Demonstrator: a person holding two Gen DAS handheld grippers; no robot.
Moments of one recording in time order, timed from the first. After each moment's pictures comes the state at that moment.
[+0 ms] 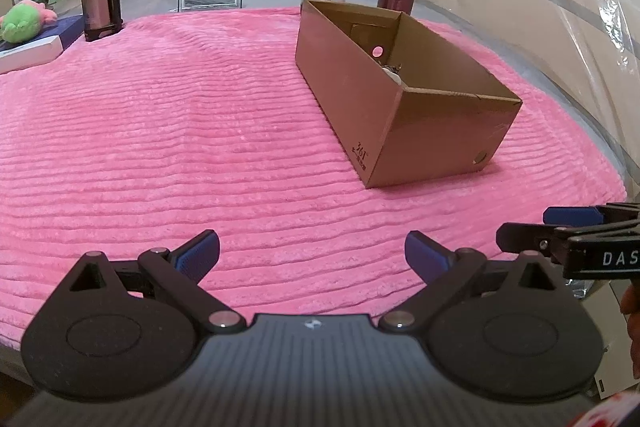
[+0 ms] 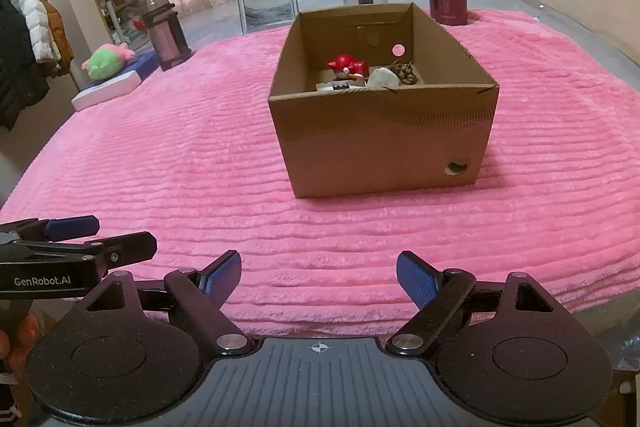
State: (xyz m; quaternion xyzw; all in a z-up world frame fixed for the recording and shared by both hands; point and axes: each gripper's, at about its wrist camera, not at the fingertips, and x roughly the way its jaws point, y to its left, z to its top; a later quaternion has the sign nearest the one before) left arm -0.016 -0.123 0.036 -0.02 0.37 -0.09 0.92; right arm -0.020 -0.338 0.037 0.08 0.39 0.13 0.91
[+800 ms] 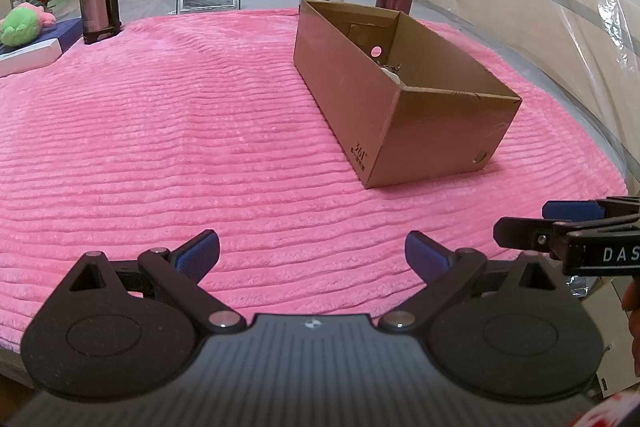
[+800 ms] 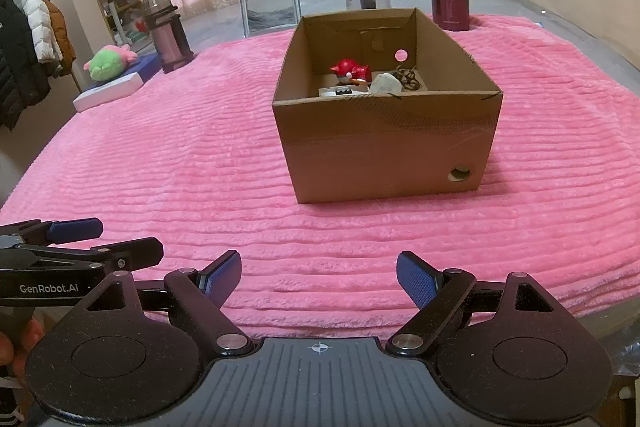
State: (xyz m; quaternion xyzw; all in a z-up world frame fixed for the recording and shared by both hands) left arm -0.015 -0.125 0.034 -0.01 0.37 -0.09 0.92; right arm -0.019 -0.334 0.038 0.08 0.39 0.13 0.91
